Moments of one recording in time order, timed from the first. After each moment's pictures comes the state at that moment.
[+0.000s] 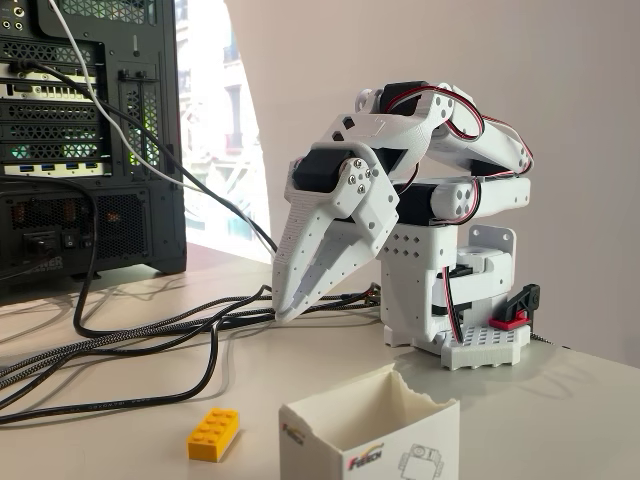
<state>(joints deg) -1.4 183.4 166.0 64.8 -1.1</state>
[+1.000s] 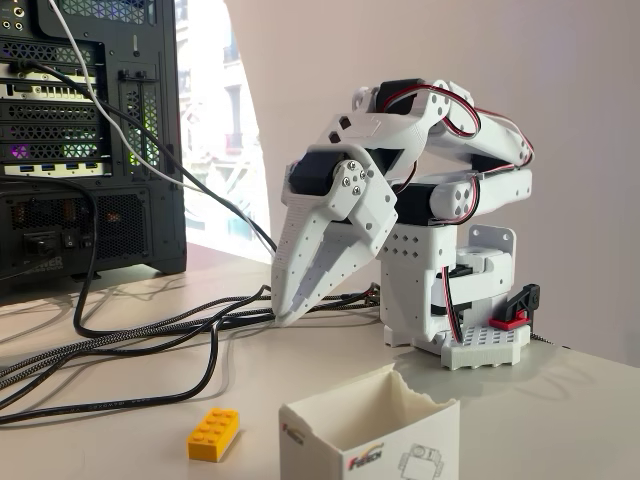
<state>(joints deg) -0.8 177.8 163.1 64.8 0.6</state>
